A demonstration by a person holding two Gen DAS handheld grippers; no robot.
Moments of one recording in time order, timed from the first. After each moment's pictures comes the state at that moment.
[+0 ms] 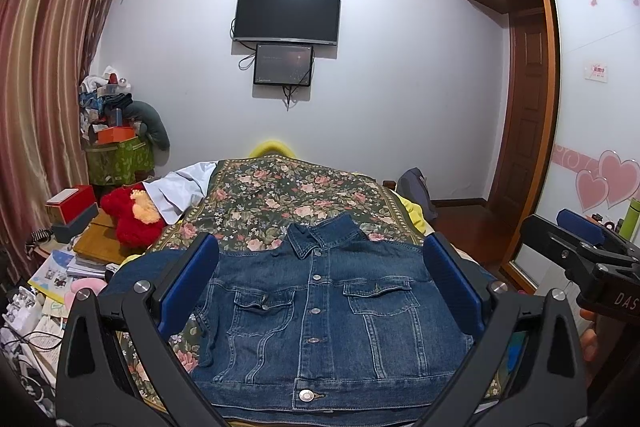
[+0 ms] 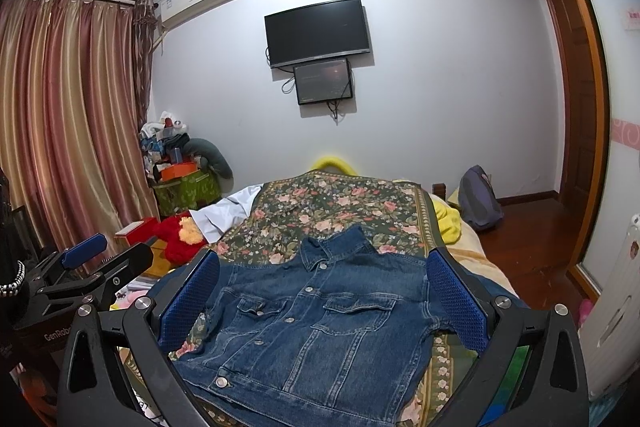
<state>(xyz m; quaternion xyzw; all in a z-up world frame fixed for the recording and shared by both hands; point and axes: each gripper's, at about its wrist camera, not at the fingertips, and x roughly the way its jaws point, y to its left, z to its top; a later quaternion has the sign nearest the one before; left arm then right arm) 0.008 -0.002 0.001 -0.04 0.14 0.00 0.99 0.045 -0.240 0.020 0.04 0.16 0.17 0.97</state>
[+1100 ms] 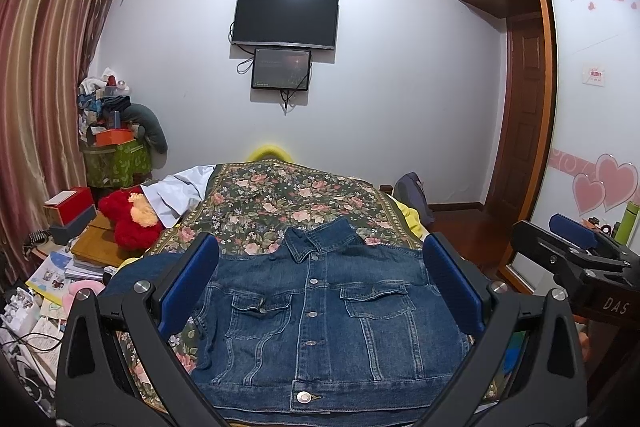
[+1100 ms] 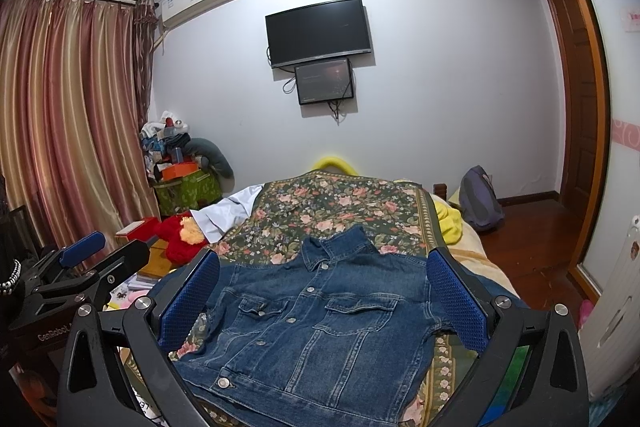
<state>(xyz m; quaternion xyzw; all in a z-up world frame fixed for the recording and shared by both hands) 0.005 -0.004 0.007 -0.04 0.14 0.00 0.99 0.046 -0.239 0.021 0.04 0.16 0.17 0.97</state>
